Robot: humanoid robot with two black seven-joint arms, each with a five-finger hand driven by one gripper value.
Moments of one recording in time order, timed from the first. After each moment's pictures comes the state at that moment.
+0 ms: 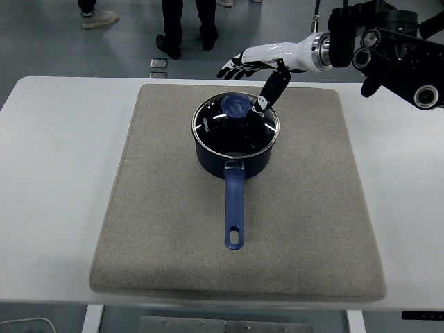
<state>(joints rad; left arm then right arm) 0.00 0.00 -0.13 -0.10 0.08 -0.09 0.00 1.47 -0.20 0.11 0.77 -1.03 0.51 0.11</state>
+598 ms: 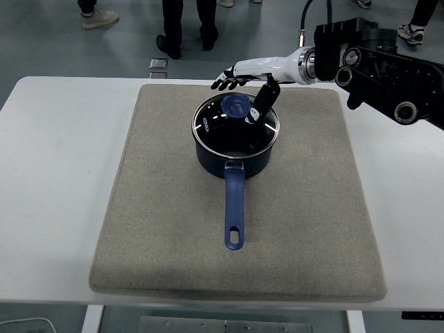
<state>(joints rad) 0.00 0.00 -0.13 -0.10 0.08 -0.09 0.00 1.44 -0.16 0.11 0.77 -1.10 0.46 0.10</state>
